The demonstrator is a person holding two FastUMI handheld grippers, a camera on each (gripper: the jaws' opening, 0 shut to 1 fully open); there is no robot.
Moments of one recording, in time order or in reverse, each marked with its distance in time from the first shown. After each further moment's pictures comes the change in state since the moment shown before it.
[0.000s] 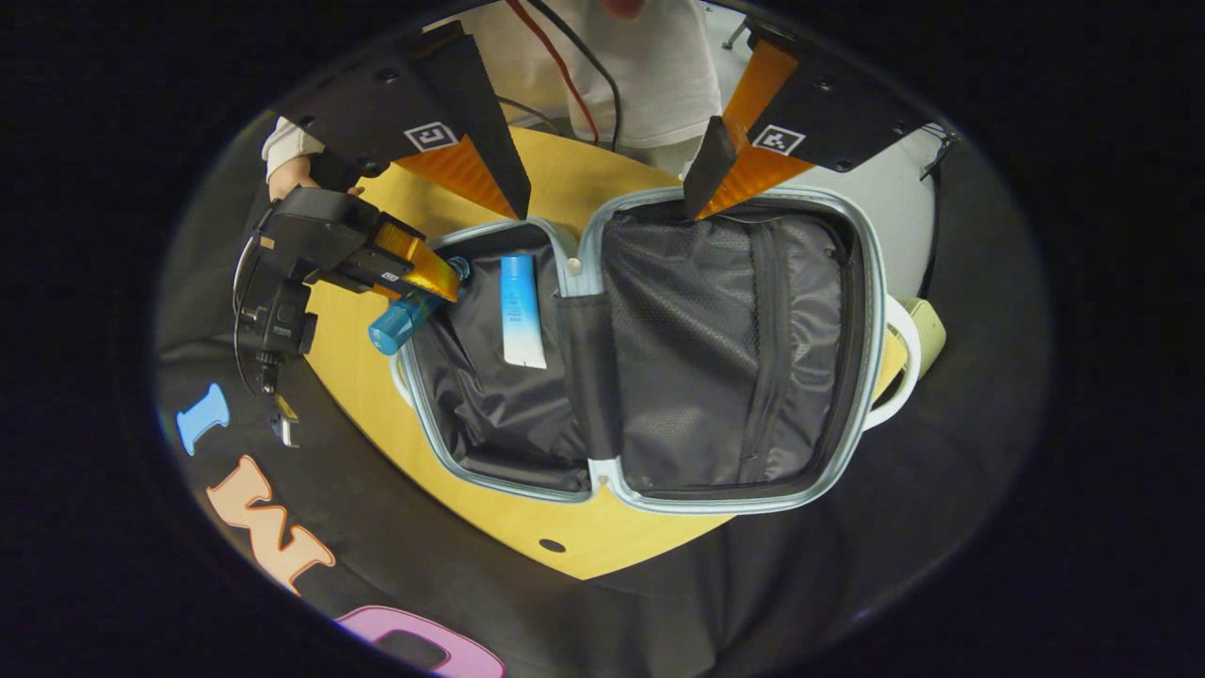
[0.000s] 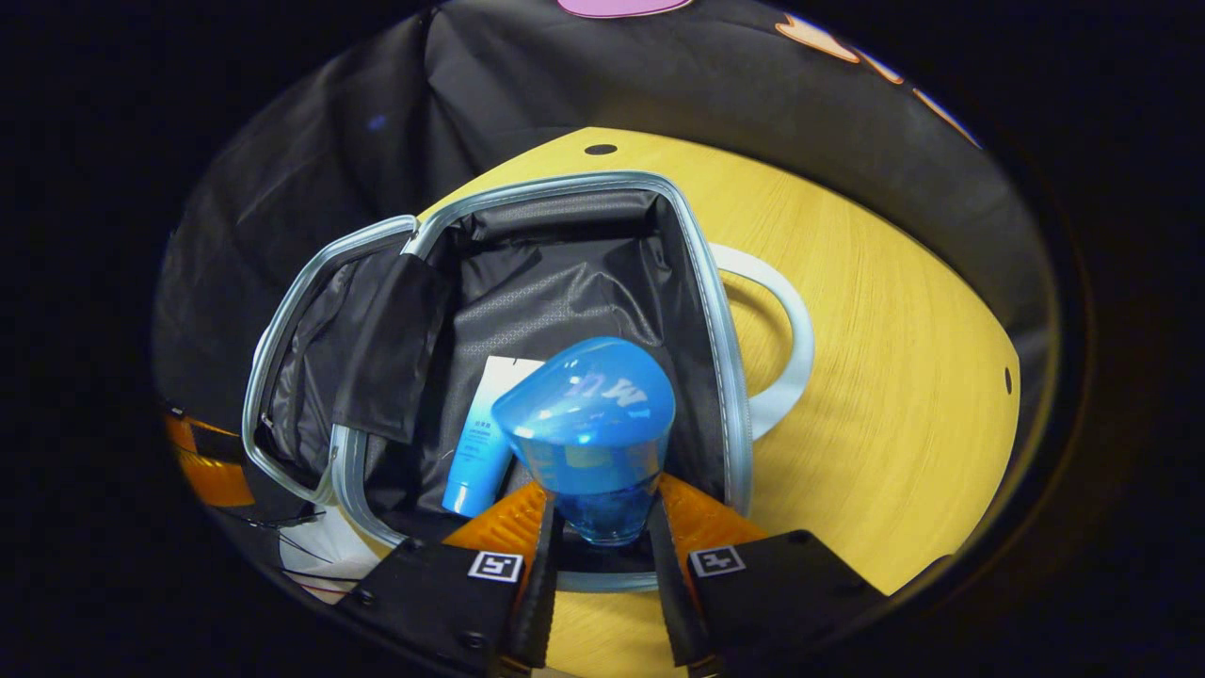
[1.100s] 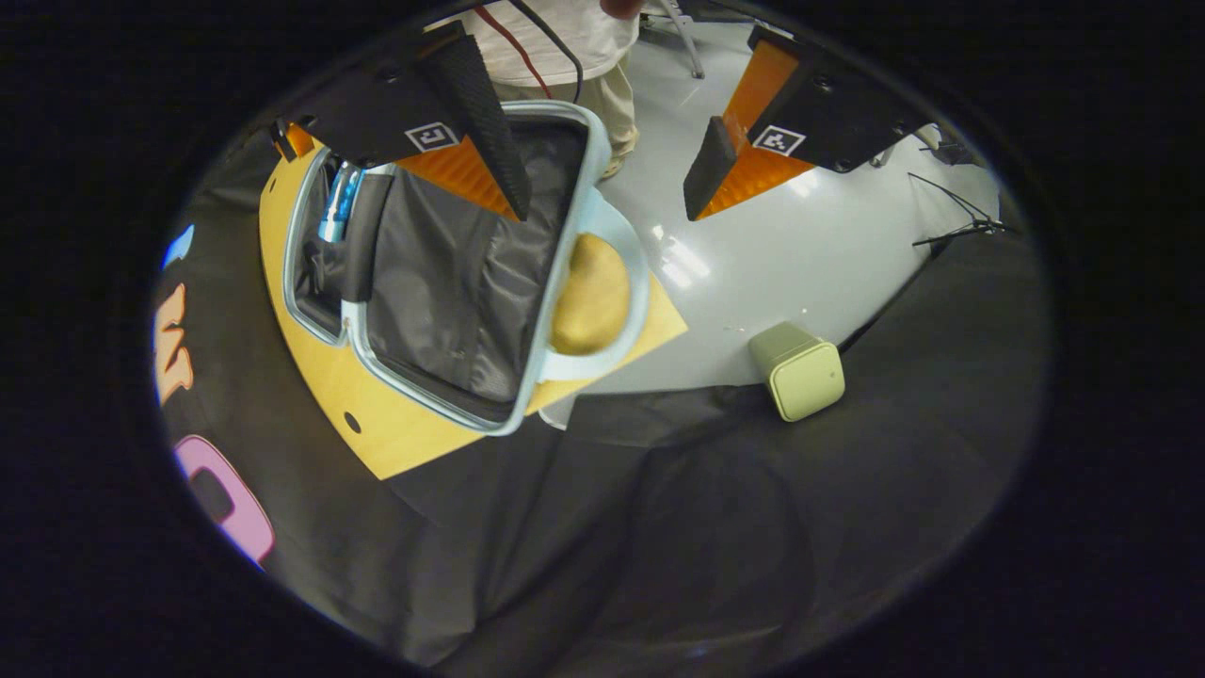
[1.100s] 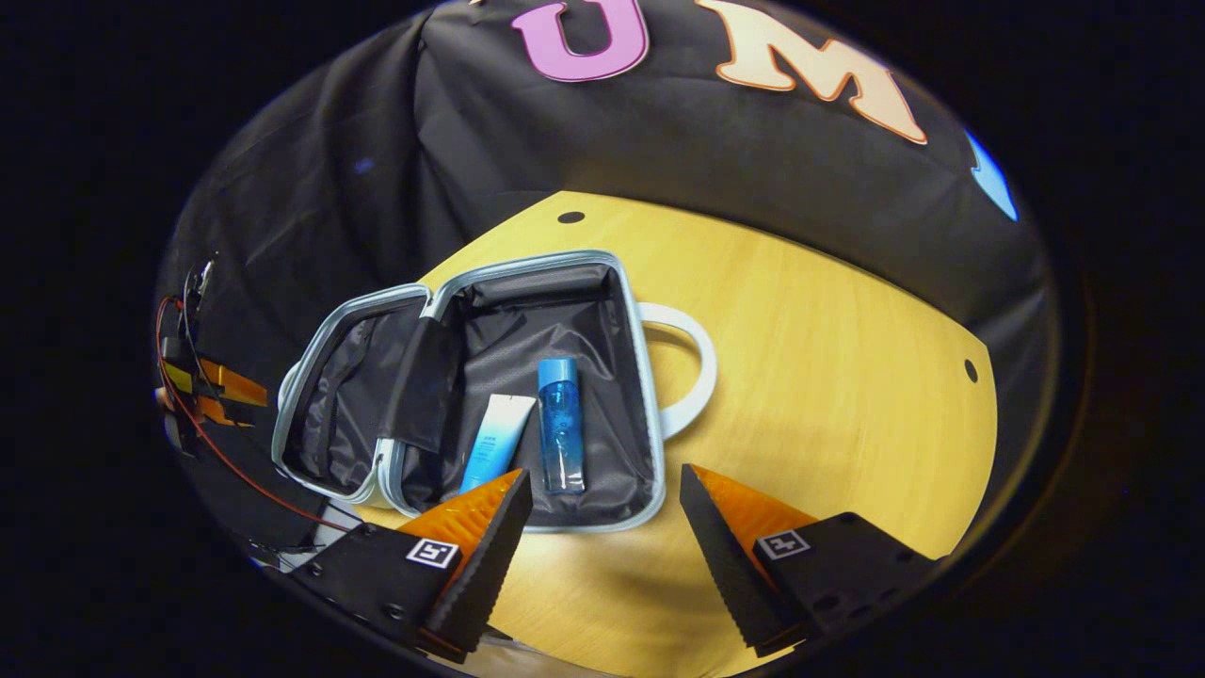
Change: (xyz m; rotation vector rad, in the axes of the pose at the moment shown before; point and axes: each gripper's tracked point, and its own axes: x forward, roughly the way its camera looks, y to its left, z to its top) left arm -0.024 0.228 0.058 -0.357 -0.156 0.220; right arm -0.085 -0.036 0.008 0.101 -0.190 -0.069
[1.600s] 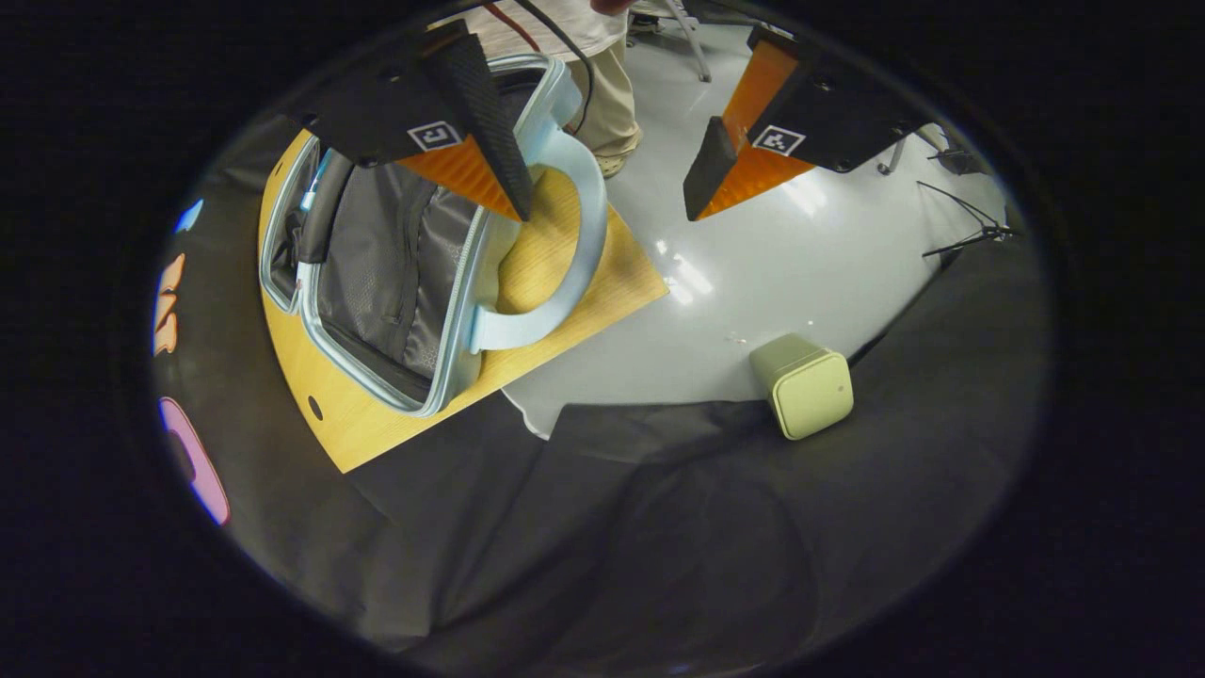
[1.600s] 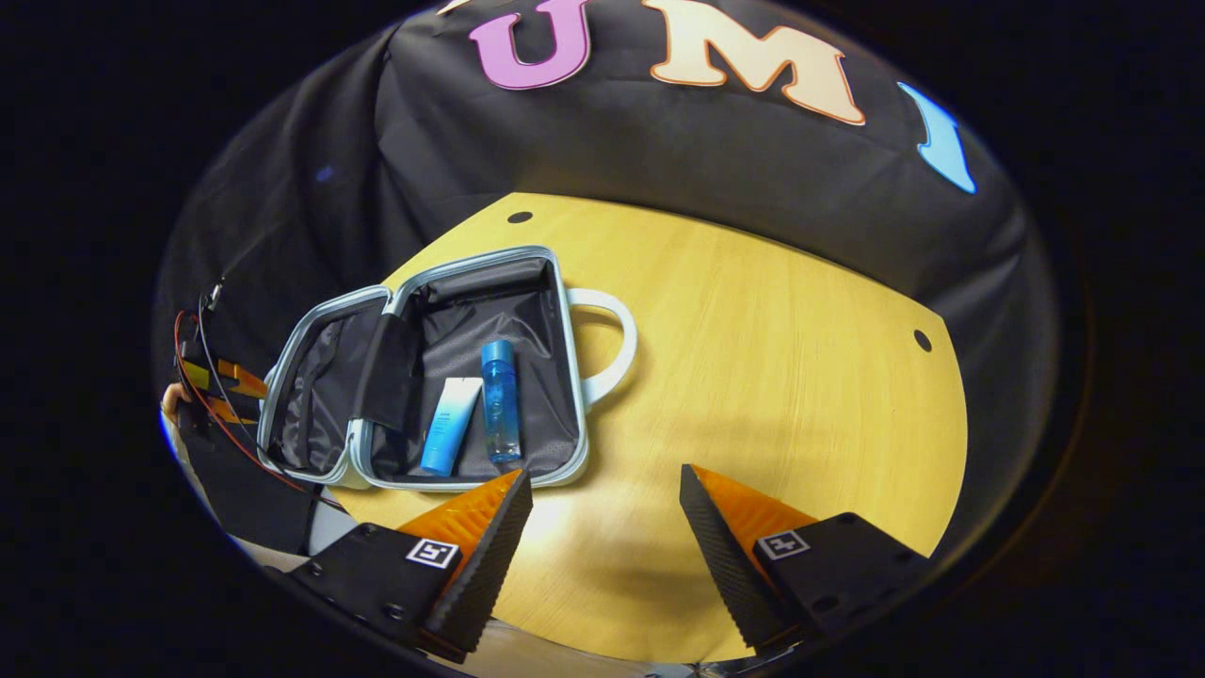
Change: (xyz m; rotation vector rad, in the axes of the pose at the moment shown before) left arm 0.060 0.015 0.016 -0.055 0.082 -0.035; right arm -0.035 -0.043 -0.018 0.064 0.013 -0.095
